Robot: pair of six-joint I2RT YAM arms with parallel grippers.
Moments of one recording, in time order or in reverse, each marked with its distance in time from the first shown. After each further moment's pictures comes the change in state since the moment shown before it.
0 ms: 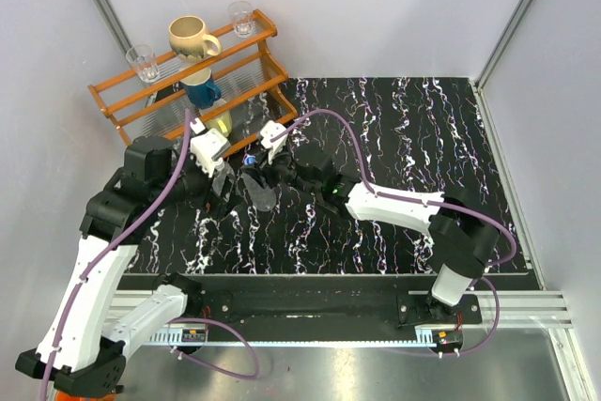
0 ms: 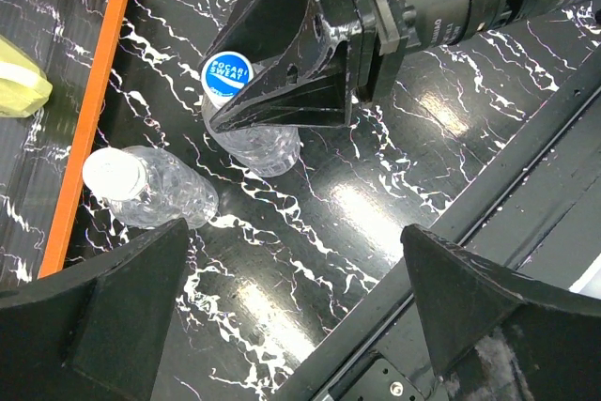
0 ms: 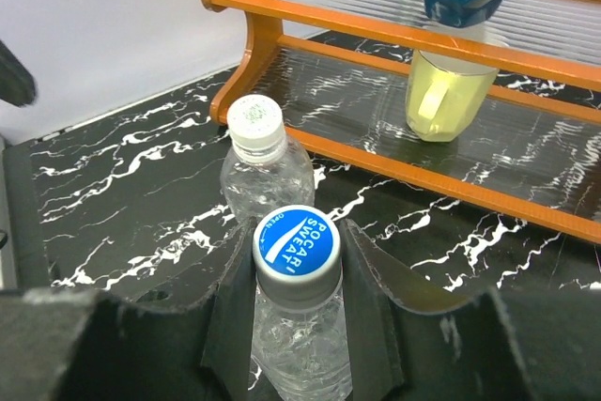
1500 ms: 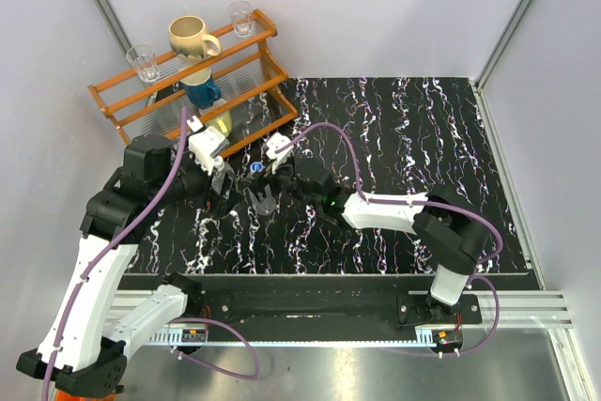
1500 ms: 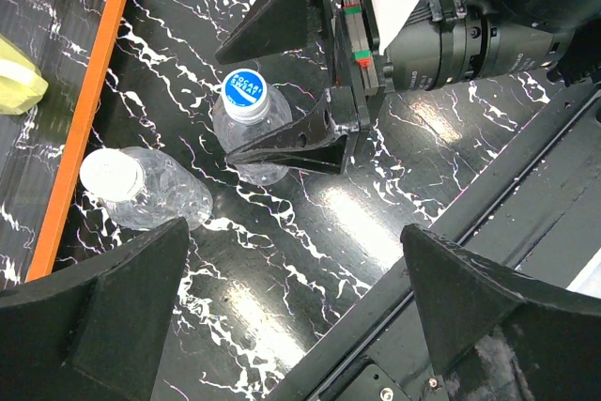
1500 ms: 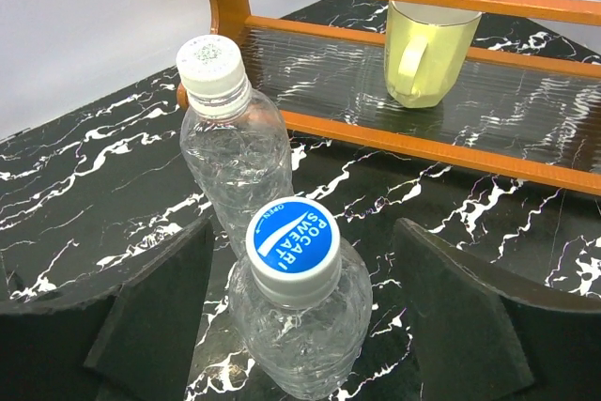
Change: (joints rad) left arm 0.015 0.002 -0.003 0.014 0.011 -0.031; right arm 0.014 0.057 -0.133 0.207 0.119 0.037
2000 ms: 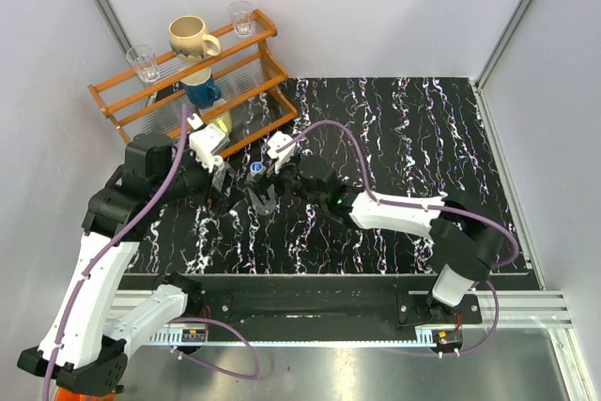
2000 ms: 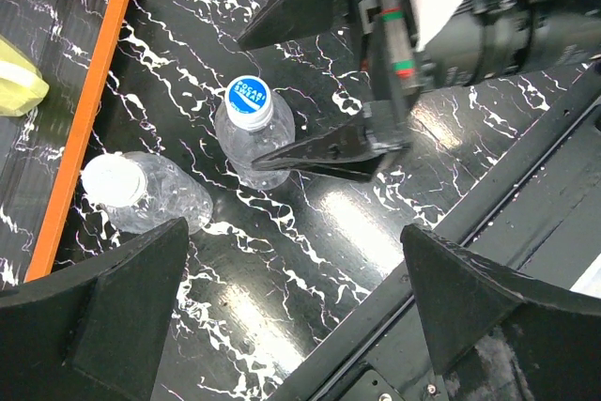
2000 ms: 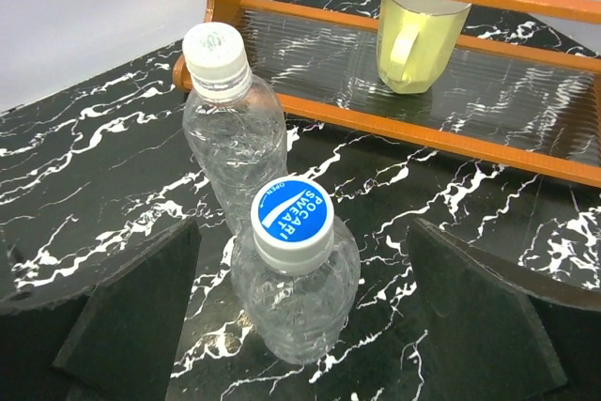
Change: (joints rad) left arm 0.003 0.012 0.000 0.011 0.000 -0.011; right arm 0.004 -0.054 0.000 -0.104 0.006 -0.036
